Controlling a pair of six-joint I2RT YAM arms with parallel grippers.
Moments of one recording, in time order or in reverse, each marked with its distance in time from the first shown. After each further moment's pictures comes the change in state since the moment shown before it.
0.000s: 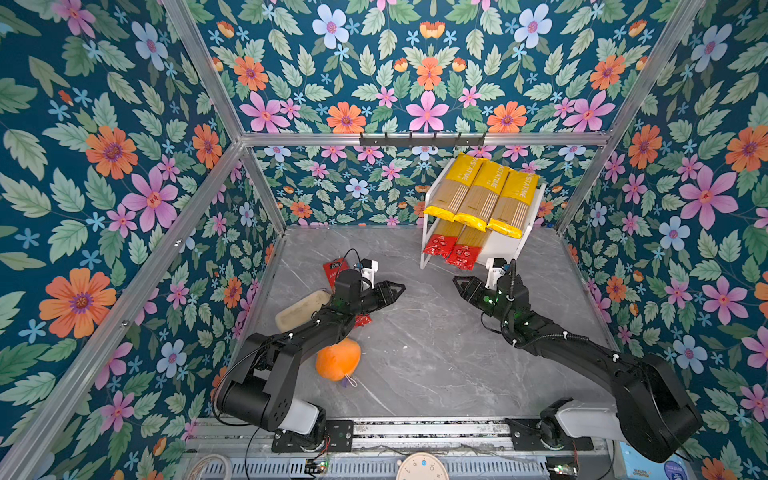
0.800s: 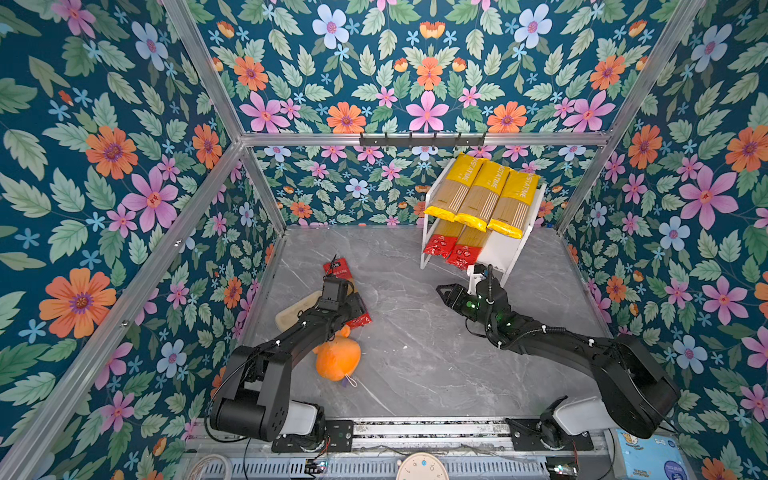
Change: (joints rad) left arm 0.119 -0.037 -0.005 -0.477 -0.560 0.208; right arm 0.101 0.137 0.034 0.036 0.022 0.057
